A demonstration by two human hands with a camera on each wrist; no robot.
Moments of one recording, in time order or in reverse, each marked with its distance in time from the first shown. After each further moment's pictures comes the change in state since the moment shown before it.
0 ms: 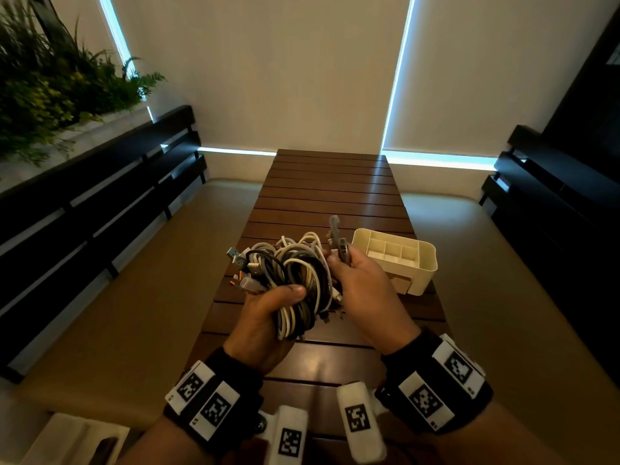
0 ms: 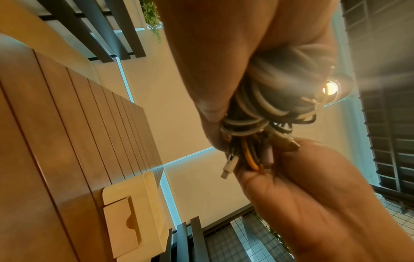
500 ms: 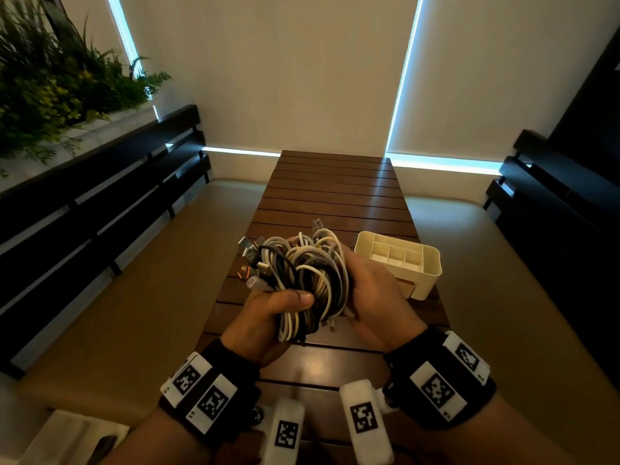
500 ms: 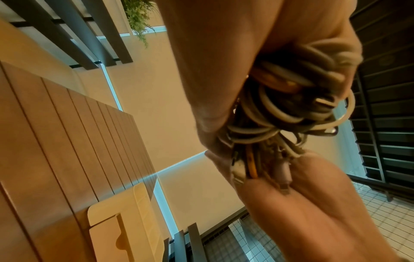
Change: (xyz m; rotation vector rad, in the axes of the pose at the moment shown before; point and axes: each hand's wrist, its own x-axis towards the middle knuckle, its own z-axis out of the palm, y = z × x) left_hand 0.006 0.007 -0.004 0.108 -0.182 -0.013; right_hand 0.014 0.005 -0.001 0.147 -0.107 0.007
